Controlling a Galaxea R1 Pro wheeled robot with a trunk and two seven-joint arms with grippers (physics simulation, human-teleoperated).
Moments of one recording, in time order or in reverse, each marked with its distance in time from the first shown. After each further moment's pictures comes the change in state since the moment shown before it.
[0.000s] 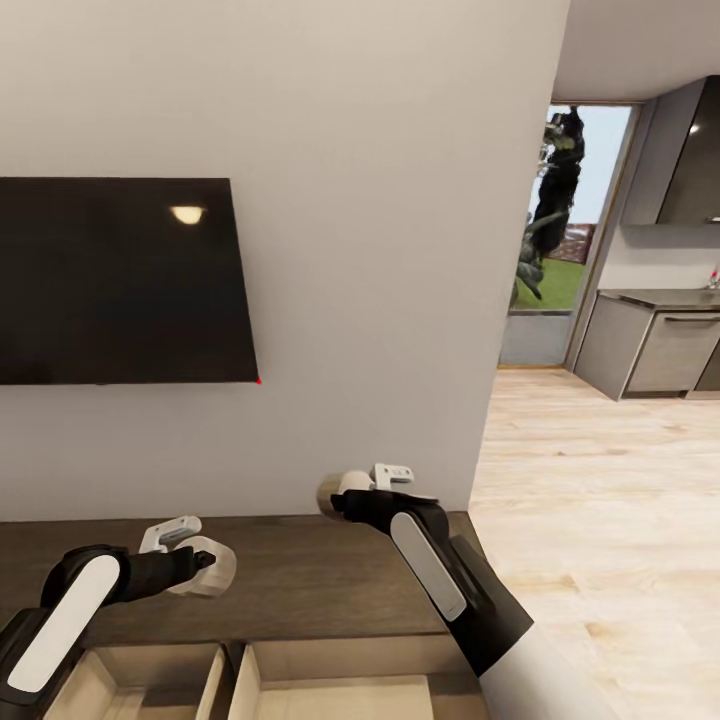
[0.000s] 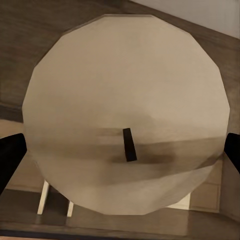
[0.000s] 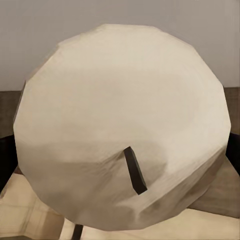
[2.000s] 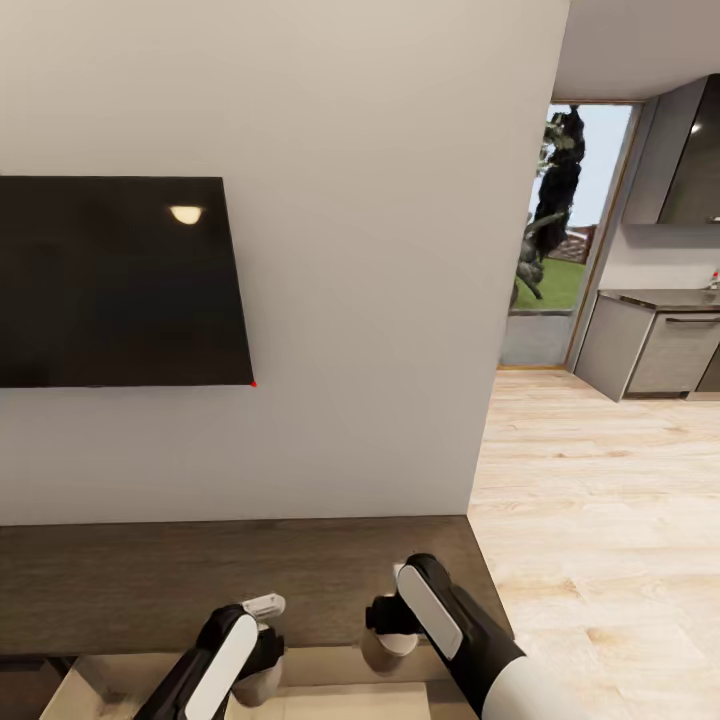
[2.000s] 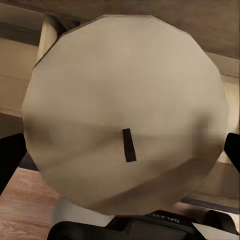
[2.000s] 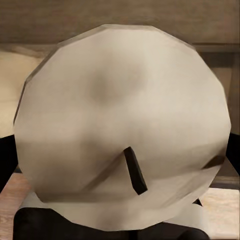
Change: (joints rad) left arm -0.009 -0.376 -0.177 0.424 -0.242 -0.195 0.246; right arm 0.056 -0.002 -0.010 0.377 -0.136 0.213 -0.197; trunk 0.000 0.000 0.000
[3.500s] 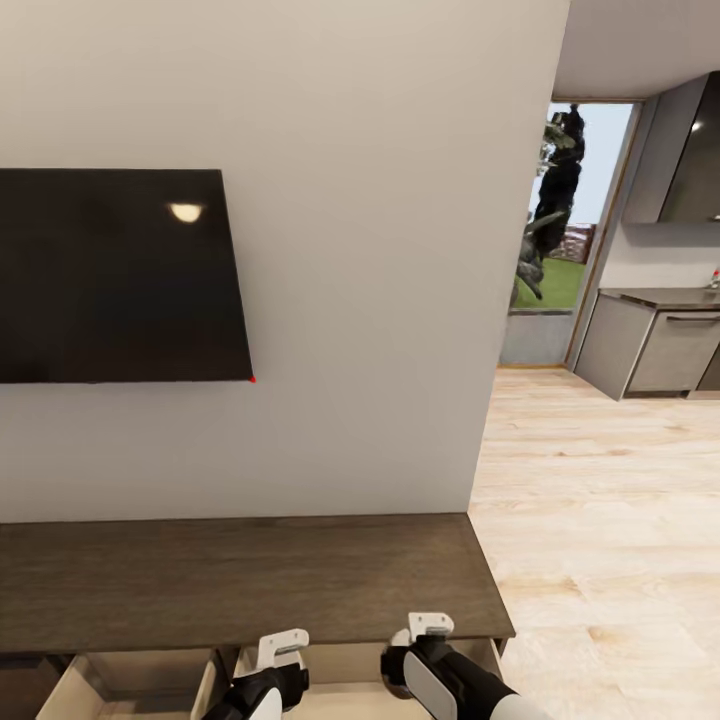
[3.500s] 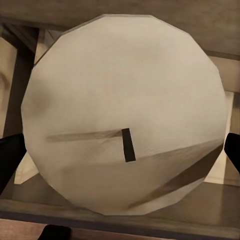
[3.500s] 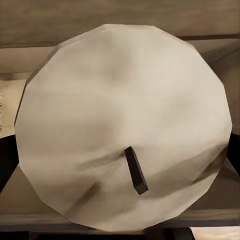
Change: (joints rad) left arm 0.002 -0.032 -0.206 0.313 -0.086 -0.452 -0.230; right arm 0.001 0.004 0.265 0.440 0.015 -0.562 0.210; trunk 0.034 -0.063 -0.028
